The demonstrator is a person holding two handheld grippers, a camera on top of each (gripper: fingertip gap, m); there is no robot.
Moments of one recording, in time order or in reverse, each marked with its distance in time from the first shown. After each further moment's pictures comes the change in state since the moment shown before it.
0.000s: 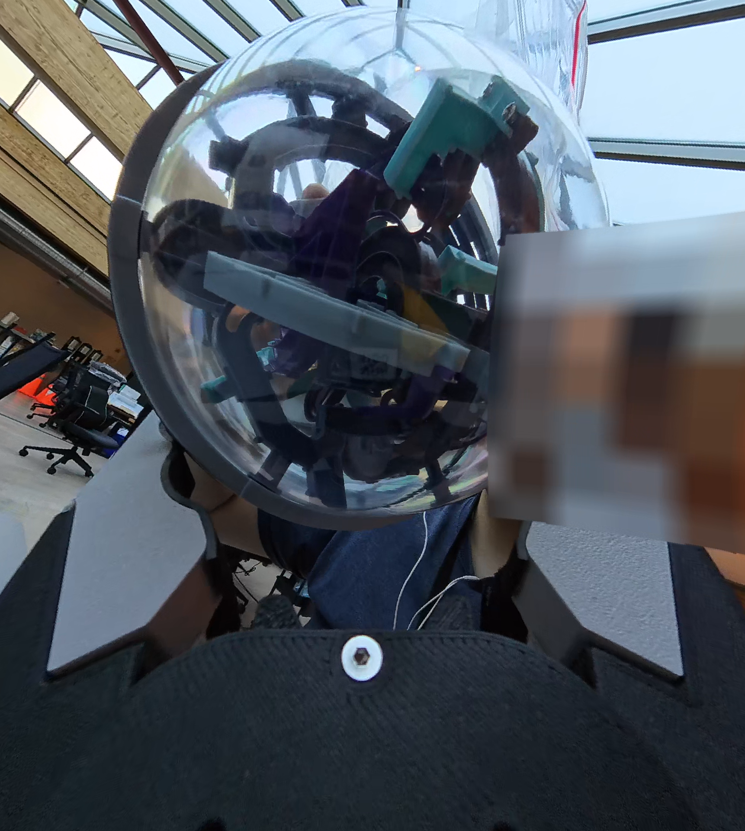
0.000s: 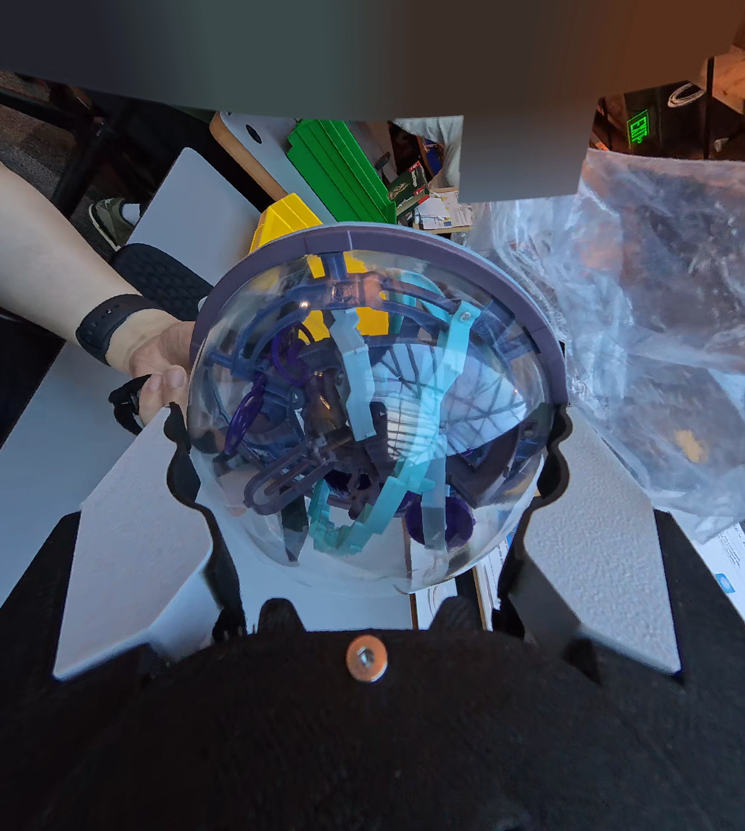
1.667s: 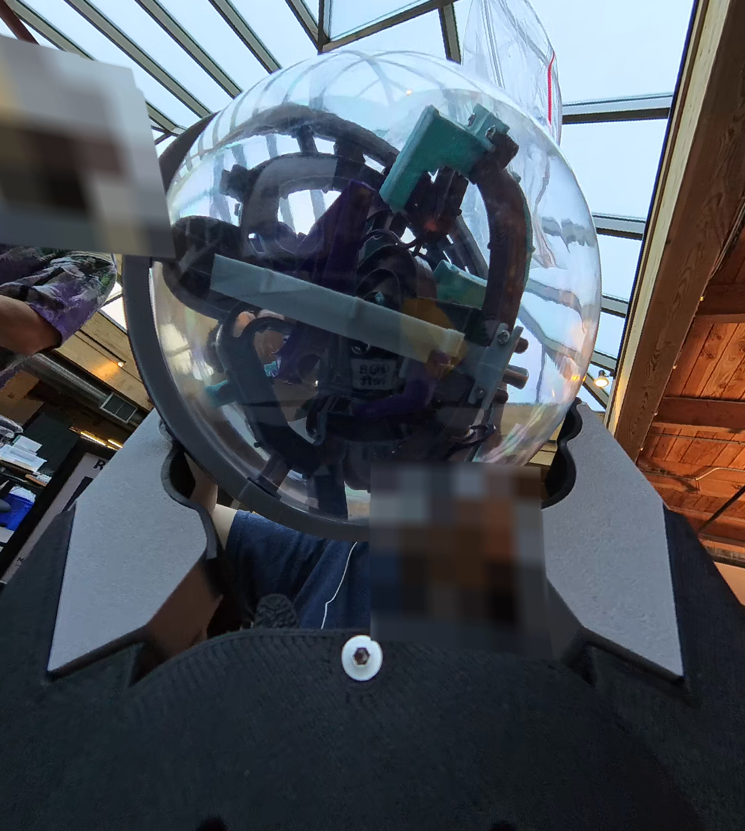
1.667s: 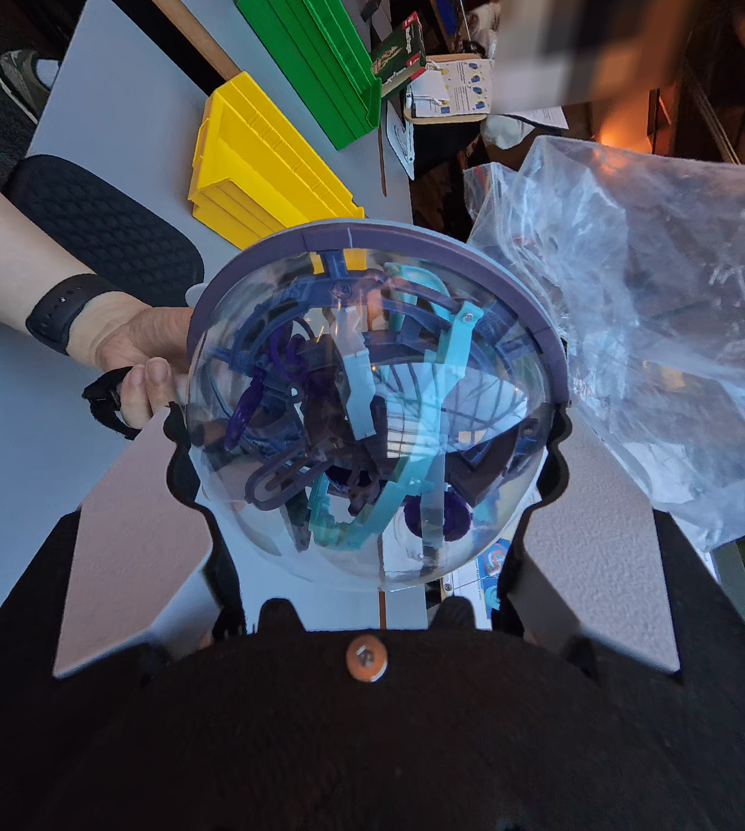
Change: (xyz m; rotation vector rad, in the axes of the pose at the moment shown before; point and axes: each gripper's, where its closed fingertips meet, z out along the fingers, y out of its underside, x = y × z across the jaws) left arm 0.019 -0.047 -0.003 0.094 0.178 -0.045; right arm 0.036 -0.005 0.028 -0.256 0.016 -0.039
